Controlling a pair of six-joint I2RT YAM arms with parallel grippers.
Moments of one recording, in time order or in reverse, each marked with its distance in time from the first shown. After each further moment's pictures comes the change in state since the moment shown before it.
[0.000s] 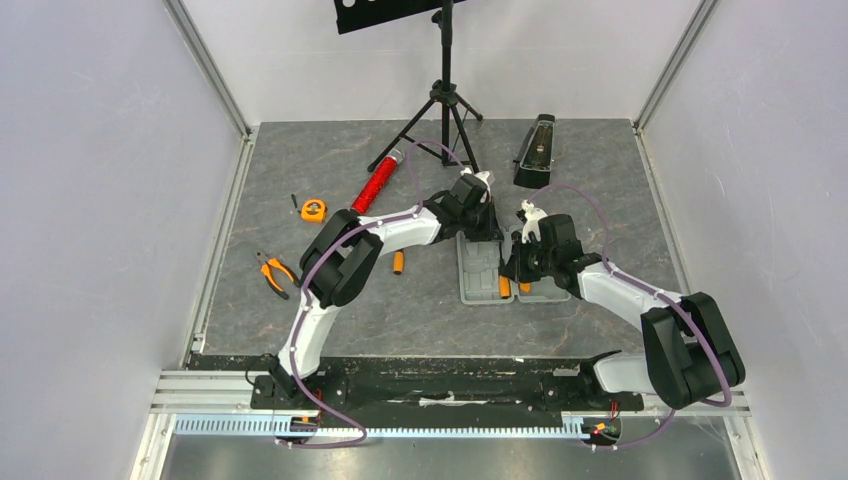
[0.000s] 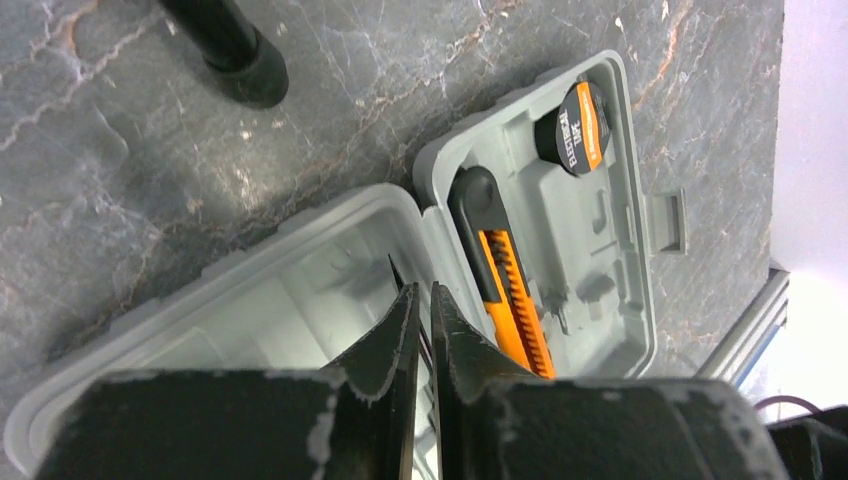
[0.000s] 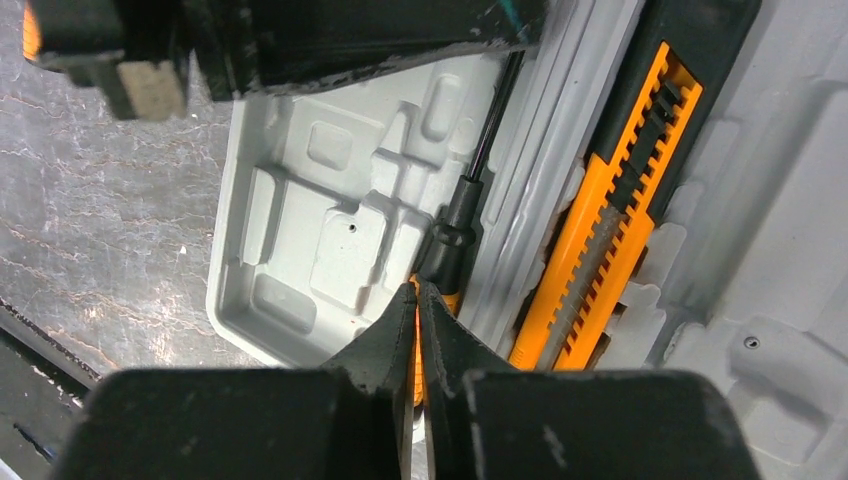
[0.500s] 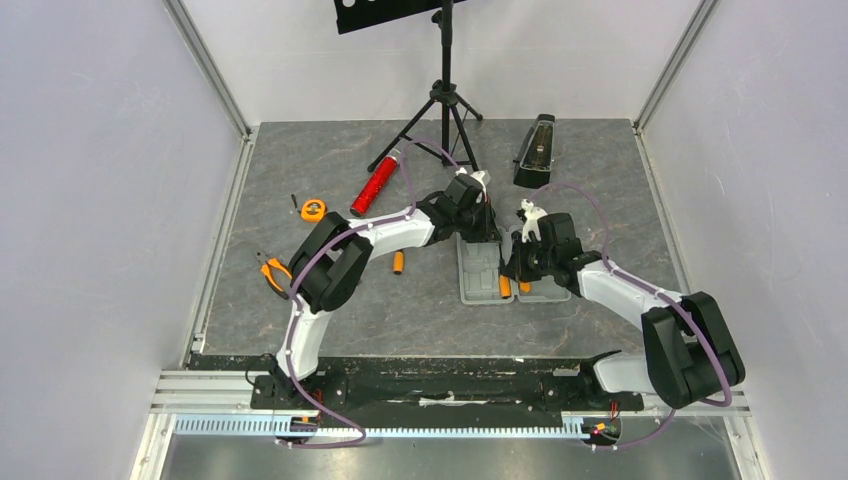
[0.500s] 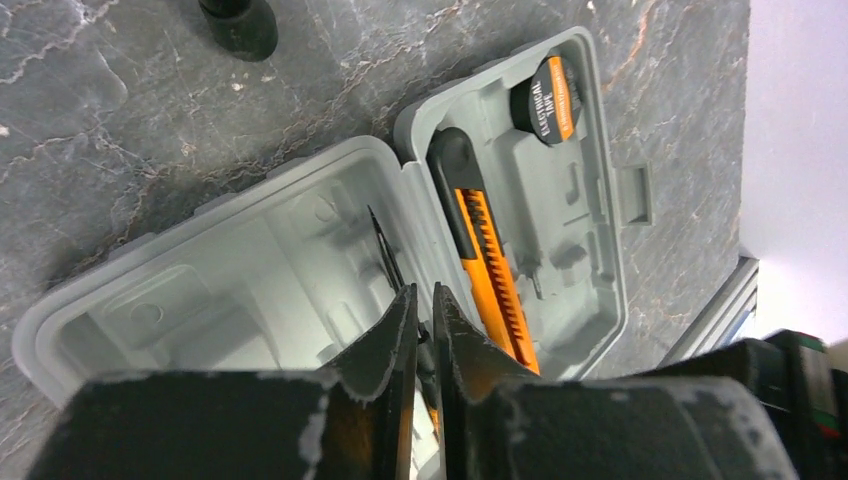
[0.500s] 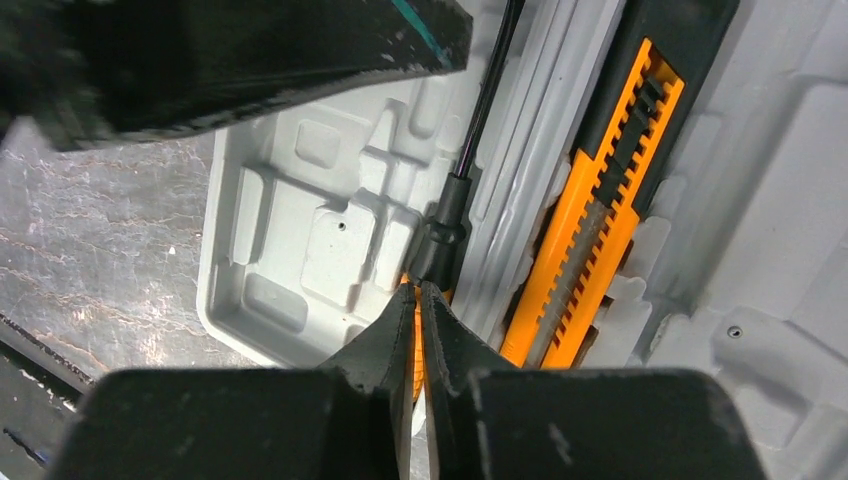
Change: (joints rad) left arm 0.000 -0.084 -0.062 0.001 -0.005 -0.023; right arm 0.000 0.003 0.019 -0.038 0.020 -0.007
